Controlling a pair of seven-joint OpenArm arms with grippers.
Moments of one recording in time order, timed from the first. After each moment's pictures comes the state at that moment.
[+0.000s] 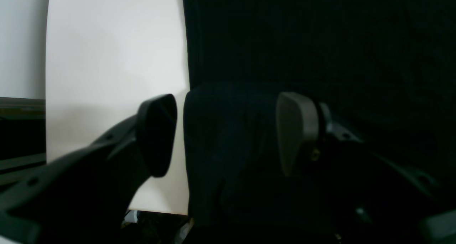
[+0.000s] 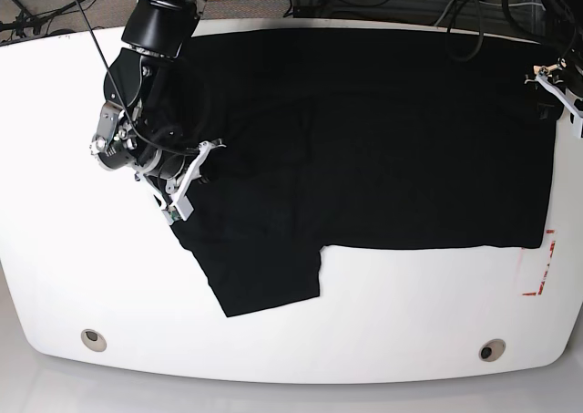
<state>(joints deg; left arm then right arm) 17.9 -17.8 -49.4 103.2 -20.7 -42.9 54.2 8.3 0.7 21.0 89.8 23.2 40.7 -74.4</state>
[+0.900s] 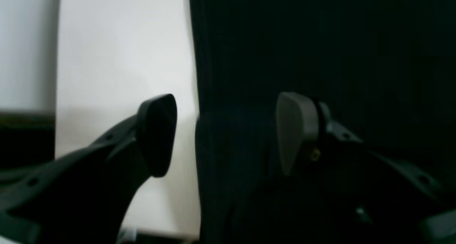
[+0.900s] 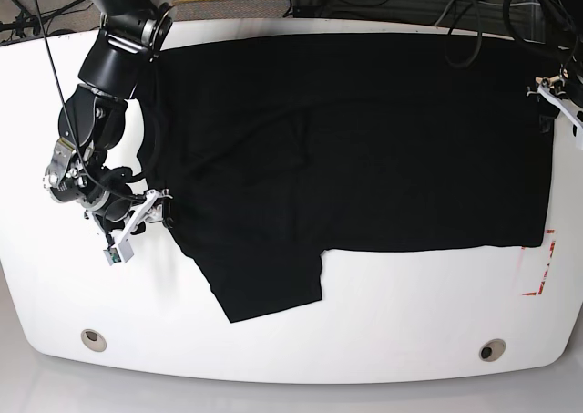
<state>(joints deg) 14.3 -17.8 -49.4 103.1 -20.7 -42.9 54.0 19.2 11.4 25.0 76.9 23.3 40.9 -64.6</state>
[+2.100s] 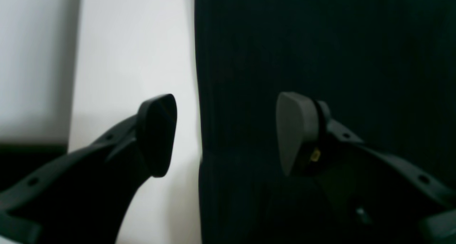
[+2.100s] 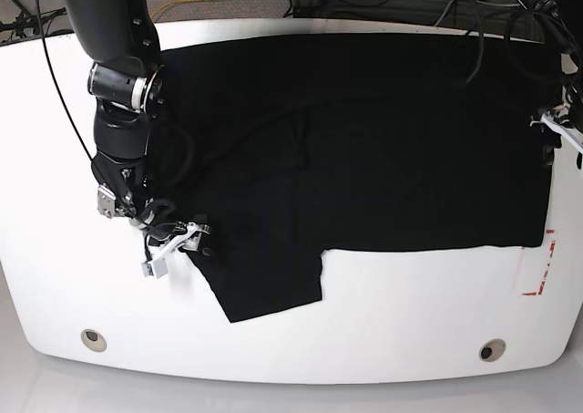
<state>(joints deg) 6.9 -17.9 -48.4 103.0 -20.7 -43.0 54.0 35.9 11.6 17.0 27.0 15.8 40.5 -26.9</state>
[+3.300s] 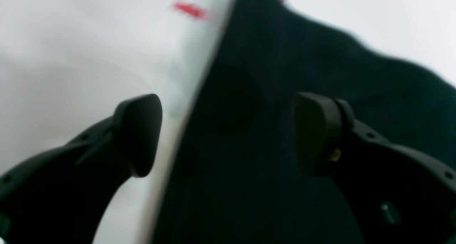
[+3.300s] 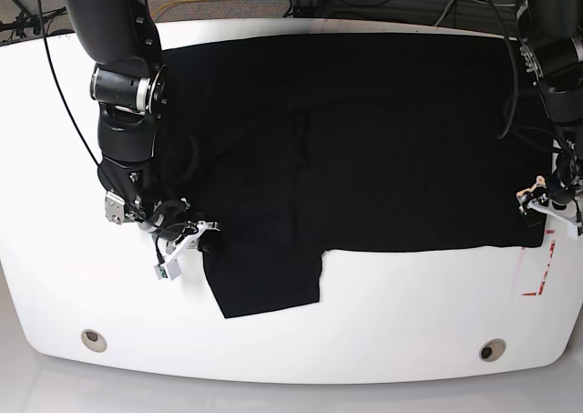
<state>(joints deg) -26.9 -31.1 -18.5 33.5 -20.5 -22.8 24.2 36.8 10.9 12.2 26.9 15.6 40.2 -27.9</state>
